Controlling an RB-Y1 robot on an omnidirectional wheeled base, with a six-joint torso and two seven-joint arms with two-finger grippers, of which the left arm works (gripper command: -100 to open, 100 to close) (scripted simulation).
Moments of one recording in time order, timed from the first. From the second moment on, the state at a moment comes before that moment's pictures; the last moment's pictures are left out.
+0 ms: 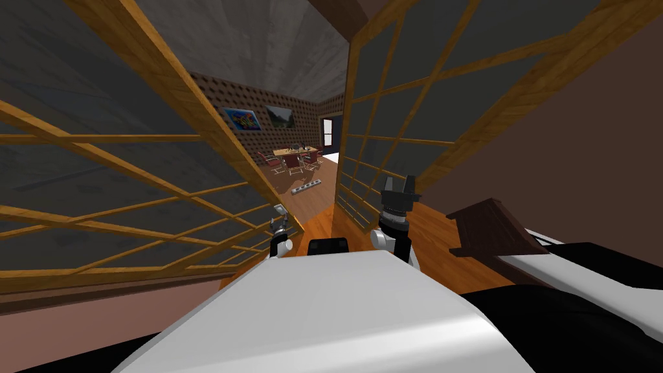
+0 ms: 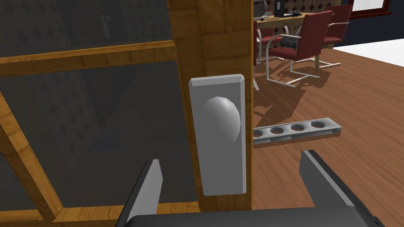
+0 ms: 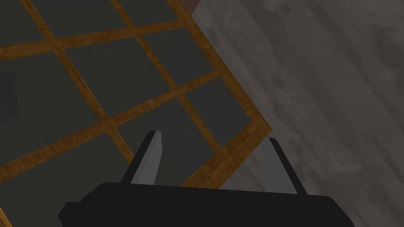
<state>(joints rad) 0.05 0.19 0.00 -0.79 0.66 -0.85 1.30</state>
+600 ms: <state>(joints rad) 0.08 0.28 0.00 -0.74 0.67 -0.88 1.40</state>
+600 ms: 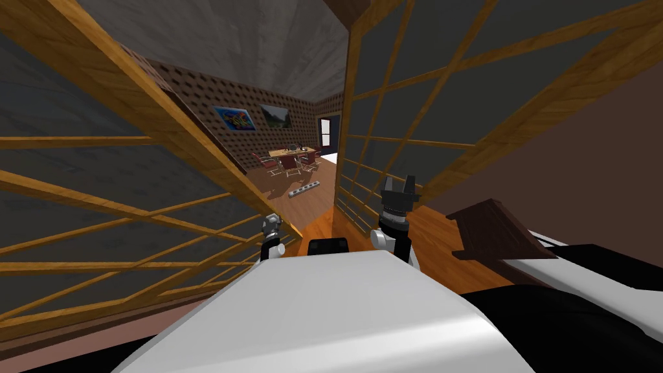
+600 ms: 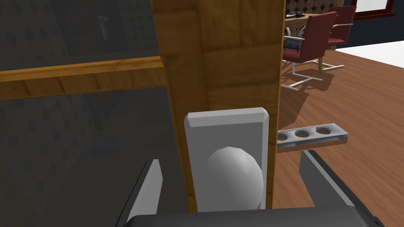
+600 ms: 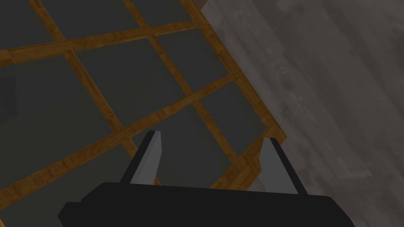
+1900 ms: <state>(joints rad) 0.09 0.30 -0.08 -0.77 0.62 -0.87 1.45</state>
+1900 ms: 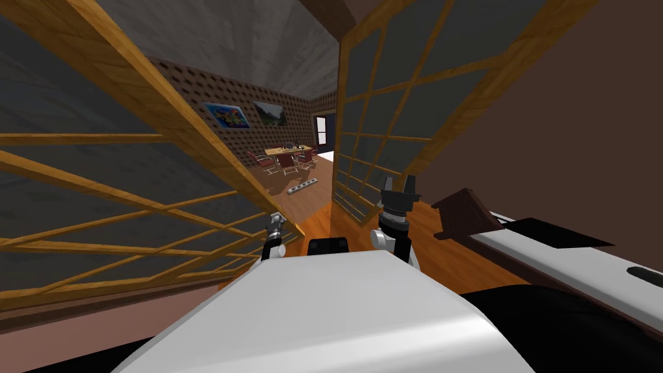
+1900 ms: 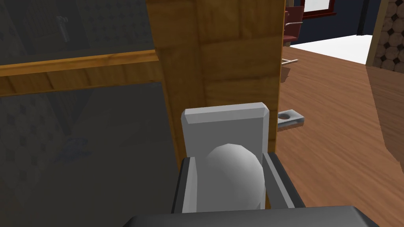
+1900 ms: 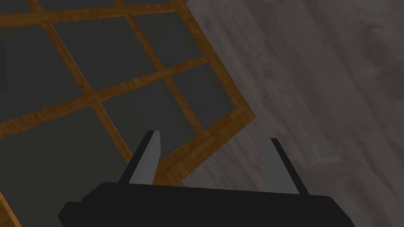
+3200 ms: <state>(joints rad) 0.16 0.38 -0.23 -0.82 0.55 -0.91 1.58</state>
